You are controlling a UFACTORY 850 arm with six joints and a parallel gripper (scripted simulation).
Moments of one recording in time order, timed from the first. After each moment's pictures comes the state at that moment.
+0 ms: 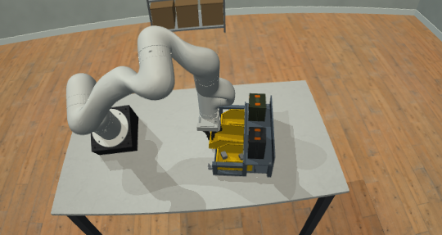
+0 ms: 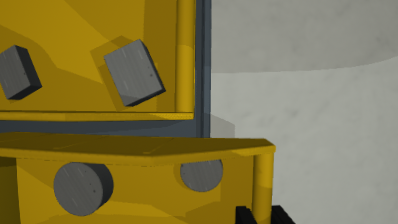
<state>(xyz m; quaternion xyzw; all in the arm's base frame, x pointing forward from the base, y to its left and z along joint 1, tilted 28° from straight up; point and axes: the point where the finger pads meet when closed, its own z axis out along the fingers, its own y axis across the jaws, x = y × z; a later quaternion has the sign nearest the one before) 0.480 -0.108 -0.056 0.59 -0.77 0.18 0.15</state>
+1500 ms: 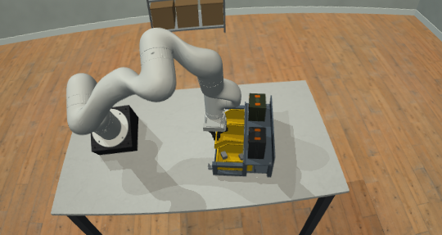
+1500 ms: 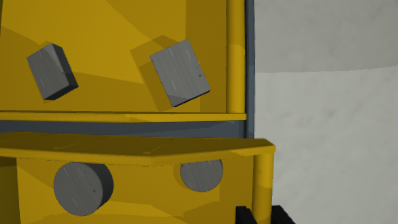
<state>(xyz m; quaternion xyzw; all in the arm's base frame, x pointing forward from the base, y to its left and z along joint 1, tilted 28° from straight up) 0.506 -0.114 -0.053 0.59 -0.77 0.18 0.15</state>
